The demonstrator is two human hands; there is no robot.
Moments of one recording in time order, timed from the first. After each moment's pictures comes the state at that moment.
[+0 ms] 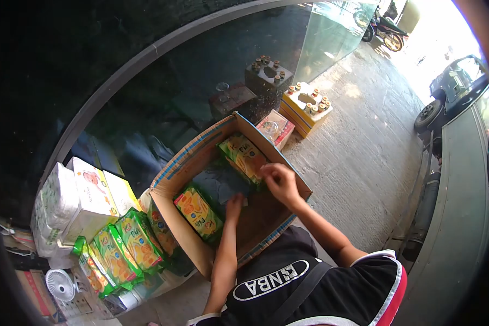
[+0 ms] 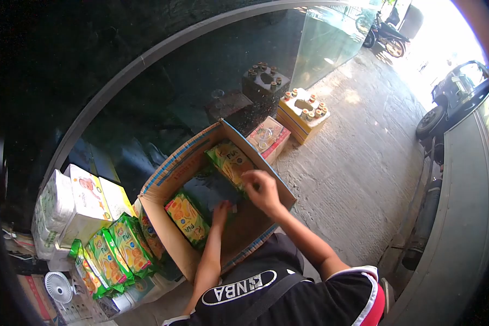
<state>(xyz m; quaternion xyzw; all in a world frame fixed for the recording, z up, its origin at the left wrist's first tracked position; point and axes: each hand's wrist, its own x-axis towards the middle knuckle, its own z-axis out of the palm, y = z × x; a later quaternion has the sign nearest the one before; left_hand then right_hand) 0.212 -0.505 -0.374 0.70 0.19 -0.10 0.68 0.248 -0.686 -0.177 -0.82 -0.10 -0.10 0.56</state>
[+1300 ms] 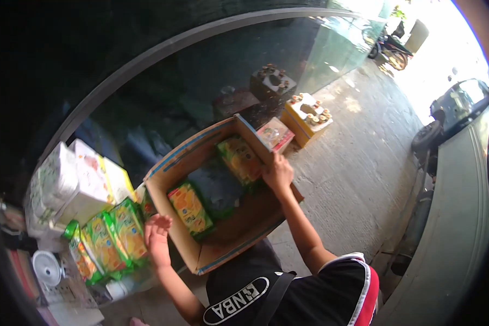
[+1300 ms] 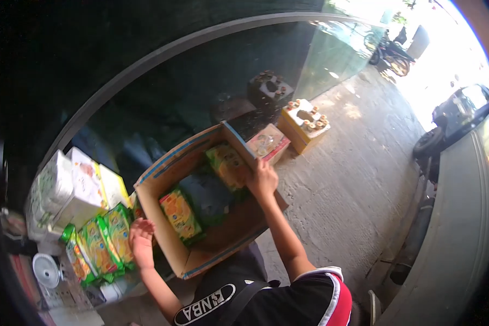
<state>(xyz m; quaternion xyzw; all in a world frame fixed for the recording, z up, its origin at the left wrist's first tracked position) 0.101 -0.369 -0.120 0.55 0.05 0.16 0.82 0.285 -0.680 -0.200 -0.97 0.03 -0.18 0.19</state>
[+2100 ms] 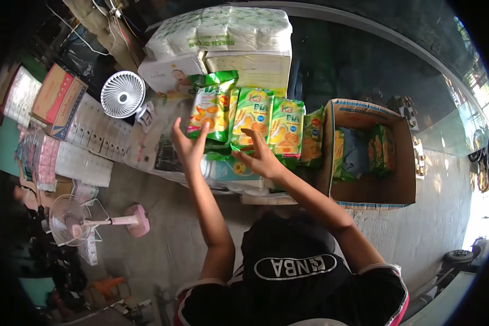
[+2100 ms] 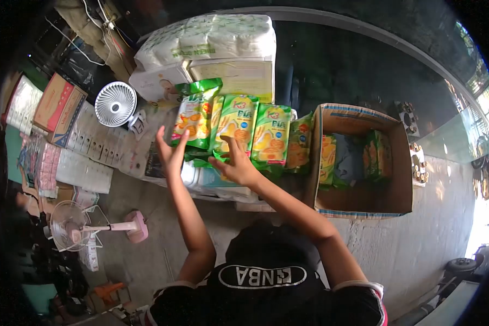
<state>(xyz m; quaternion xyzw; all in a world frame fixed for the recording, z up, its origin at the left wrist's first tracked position) -0.112 -0.093 -0.104 0.76 0.42 0.44 0.24 -0.004 -0.258 -0.109 -0.64 -0.41 0.32 0.56</state>
